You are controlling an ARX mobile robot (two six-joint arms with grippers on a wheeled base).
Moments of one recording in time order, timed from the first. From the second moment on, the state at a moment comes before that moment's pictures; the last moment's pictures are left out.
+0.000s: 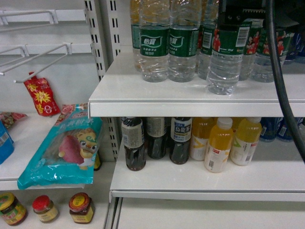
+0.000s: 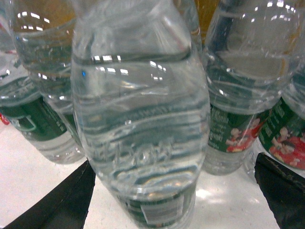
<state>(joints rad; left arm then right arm) 0.00 0.01 0.01 0.00 0.00 0.00 0.22 1.82 1.24 0.27 0.01 0.10</state>
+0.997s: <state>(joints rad) 0.00 0.01 0.01 0.00 0.00 0.00 0.00 0.63 0.23 0.30 0.00 0.01</state>
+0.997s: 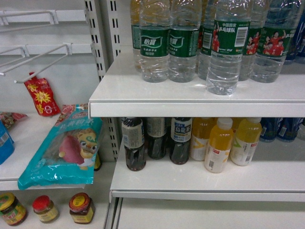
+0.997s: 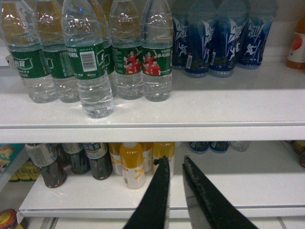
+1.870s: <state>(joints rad) 0.00 0.01 0.01 0.00 0.00 0.00 0.00 0.00 0.01 0.00 0.00 0.00</state>
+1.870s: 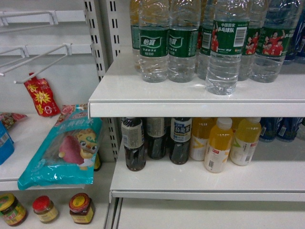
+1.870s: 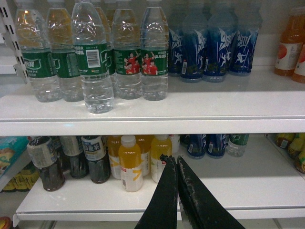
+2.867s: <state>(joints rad) 0.00 0.01 0.01 0.00 0.00 0.00 0.00 0.00 0.01 0.00 0.00 0.00</state>
